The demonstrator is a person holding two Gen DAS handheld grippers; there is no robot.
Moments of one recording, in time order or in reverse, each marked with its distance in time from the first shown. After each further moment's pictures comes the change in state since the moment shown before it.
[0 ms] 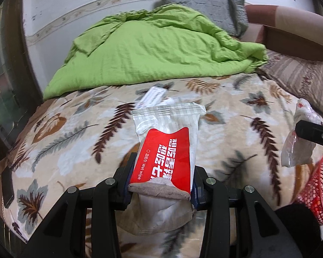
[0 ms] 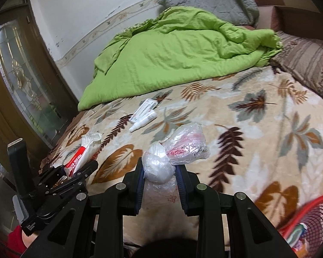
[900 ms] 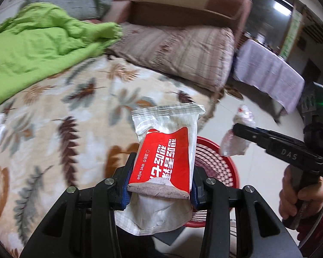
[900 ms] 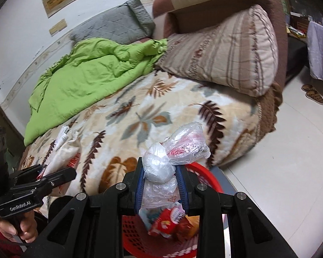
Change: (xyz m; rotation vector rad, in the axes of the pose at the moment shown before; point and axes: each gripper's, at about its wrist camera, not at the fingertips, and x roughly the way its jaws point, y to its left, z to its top) left arm -0.067 -0.253 0.016 0.295 0.168 -0.738; right arm -0.209 -0.178 -0.056 0.265 -0.076 -0.399
